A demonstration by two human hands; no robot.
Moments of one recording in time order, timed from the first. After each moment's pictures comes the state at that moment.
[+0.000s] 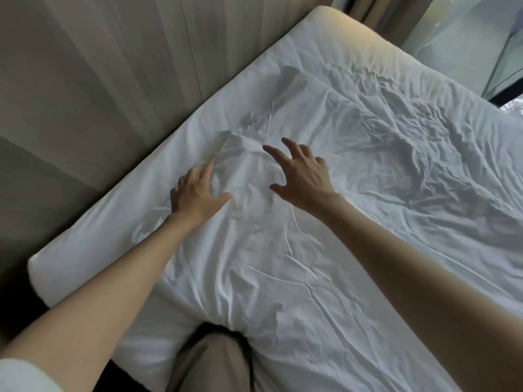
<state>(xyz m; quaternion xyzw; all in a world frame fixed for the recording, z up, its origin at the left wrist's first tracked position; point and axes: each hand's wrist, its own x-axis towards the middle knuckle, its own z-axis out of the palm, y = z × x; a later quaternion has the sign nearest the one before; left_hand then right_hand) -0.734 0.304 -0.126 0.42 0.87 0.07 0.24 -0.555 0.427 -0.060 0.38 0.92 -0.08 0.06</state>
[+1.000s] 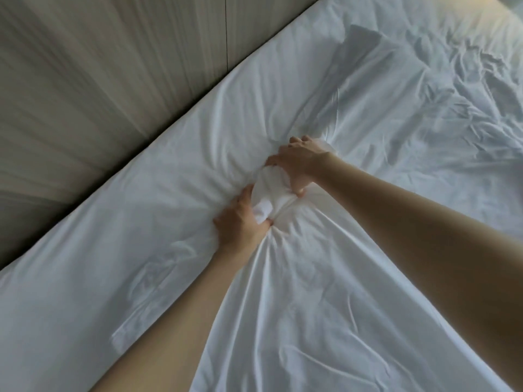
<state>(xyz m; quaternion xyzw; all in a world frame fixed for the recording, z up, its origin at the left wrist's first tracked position) -0.757 0.370 -0.286 0.33 0.88 0.19 0.30 -0.728 0.546 -0.235 0.16 0.91 0.02 0.39</state>
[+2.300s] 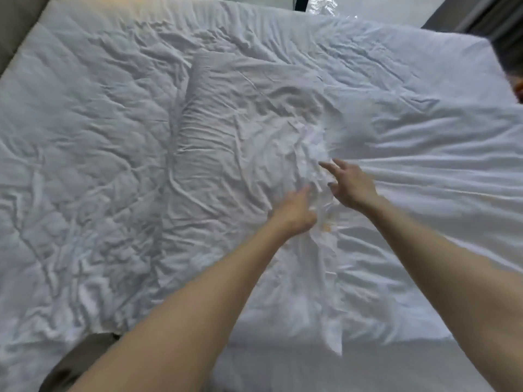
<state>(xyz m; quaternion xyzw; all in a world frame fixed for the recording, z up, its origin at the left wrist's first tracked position) -0.151 0.298 -0.080 0.67 0.56 0.02 0.49 0.032 0.344 -0.115 0.69 0.70 -0.13 0.10</state>
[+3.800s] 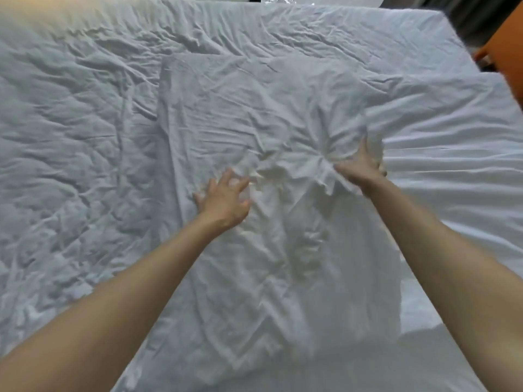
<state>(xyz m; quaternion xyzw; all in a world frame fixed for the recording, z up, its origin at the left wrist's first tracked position) -0.171 0.343 -0.121 0.73 0.61 -0.07 0.31 0.105 0.342 -0.102 0.87 0.34 -0.32 -0.14</state>
